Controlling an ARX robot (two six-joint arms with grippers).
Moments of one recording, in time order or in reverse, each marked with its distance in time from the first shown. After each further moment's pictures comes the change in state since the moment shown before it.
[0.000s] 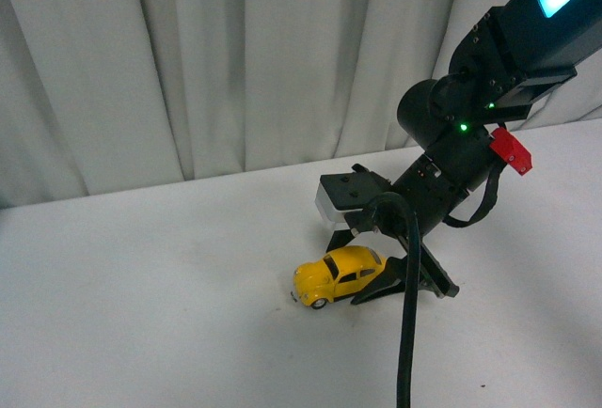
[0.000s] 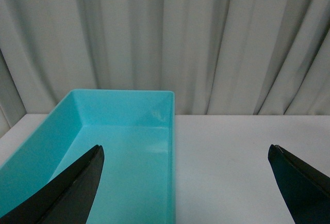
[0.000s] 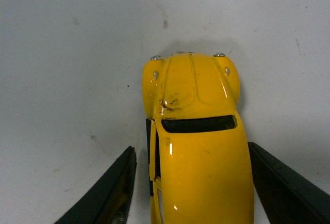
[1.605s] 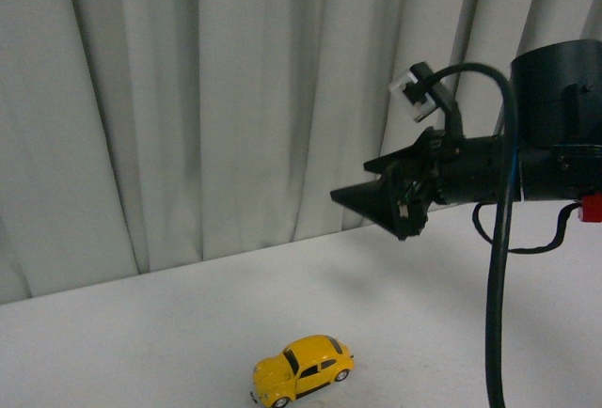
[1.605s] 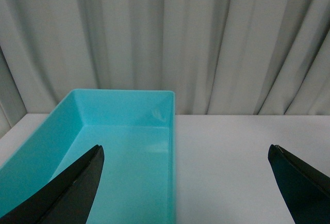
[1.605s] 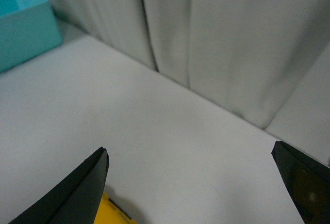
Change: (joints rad) left arm 0.000 0.000 0.000 0.000 0.000 0.000; right arm -0.211 -0.462 -0.561 1.160 -0.195 1.261
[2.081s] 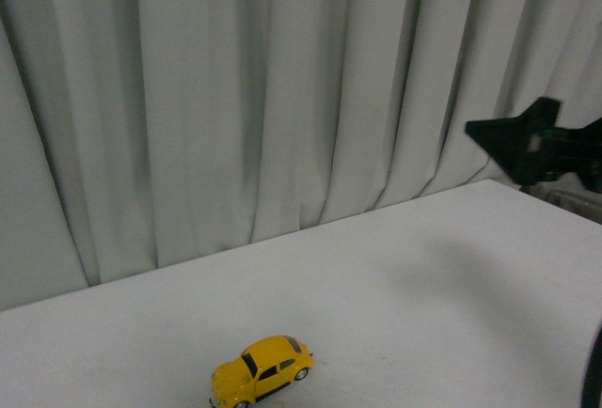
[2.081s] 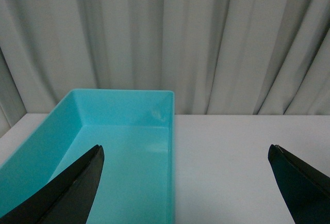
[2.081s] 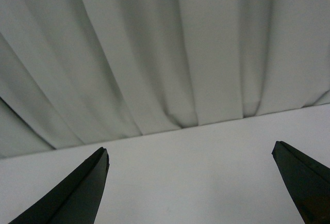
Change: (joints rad) left arm 0.000 0.000 0.000 0.000 0.000 0.000; right arm -0.305 -0.425 -0.525 0.472 0.299 0.515
